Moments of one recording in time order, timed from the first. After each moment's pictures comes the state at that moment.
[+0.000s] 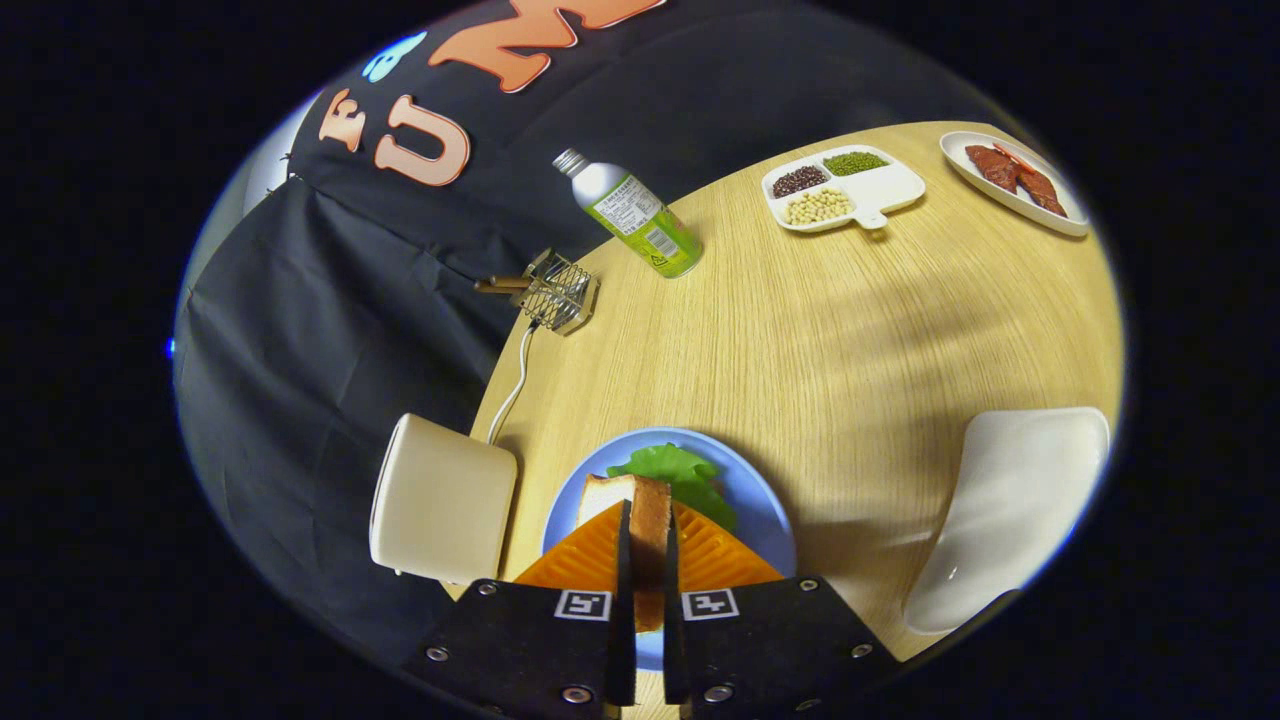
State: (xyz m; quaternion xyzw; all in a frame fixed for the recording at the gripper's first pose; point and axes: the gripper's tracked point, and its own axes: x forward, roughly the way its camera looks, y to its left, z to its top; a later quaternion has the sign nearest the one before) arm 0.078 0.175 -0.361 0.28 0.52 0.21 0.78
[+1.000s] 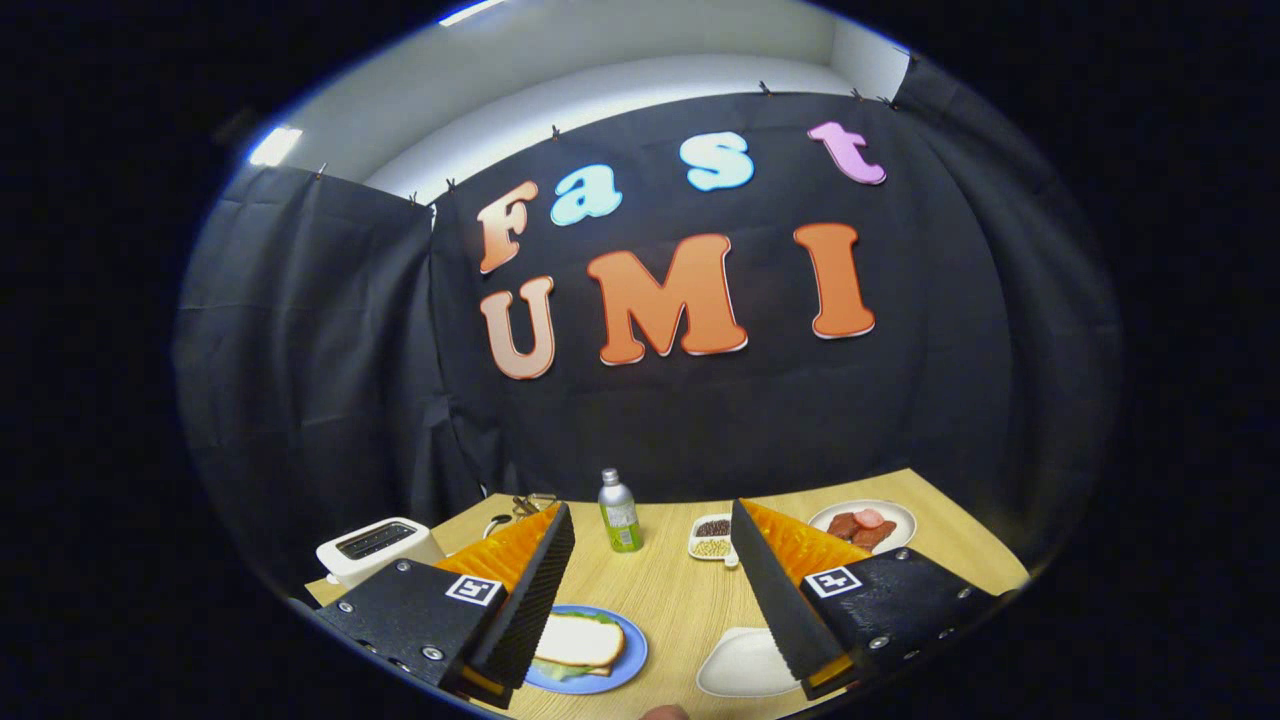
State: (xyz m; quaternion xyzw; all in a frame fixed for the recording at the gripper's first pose) arm 0.073 0.042 -0.073 0.10 0.08 0.10 0.99
